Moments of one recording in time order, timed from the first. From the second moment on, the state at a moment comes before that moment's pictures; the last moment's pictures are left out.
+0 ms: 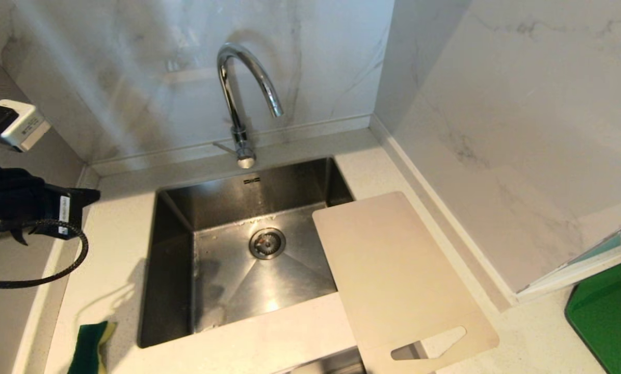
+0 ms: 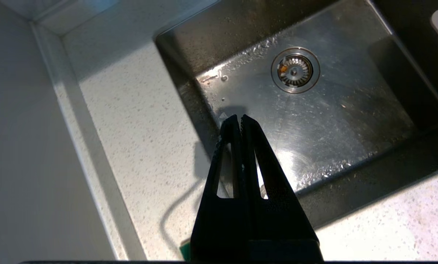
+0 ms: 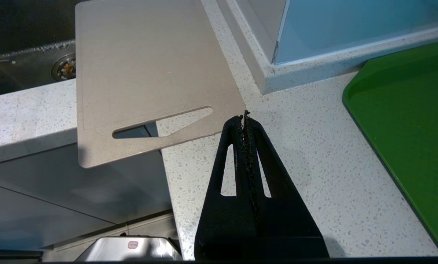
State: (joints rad) left arm -0.35 1.30 -0.99 0.01 0.29 0.10; right arm 0.00 0.00 0.00 0.00 0.00 0.02
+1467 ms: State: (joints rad) left arm -0.37 2.12 -1.90 0.01 0.35 -0.03; right arm 0.00 0.00 0.00 0.00 0.00 0.02
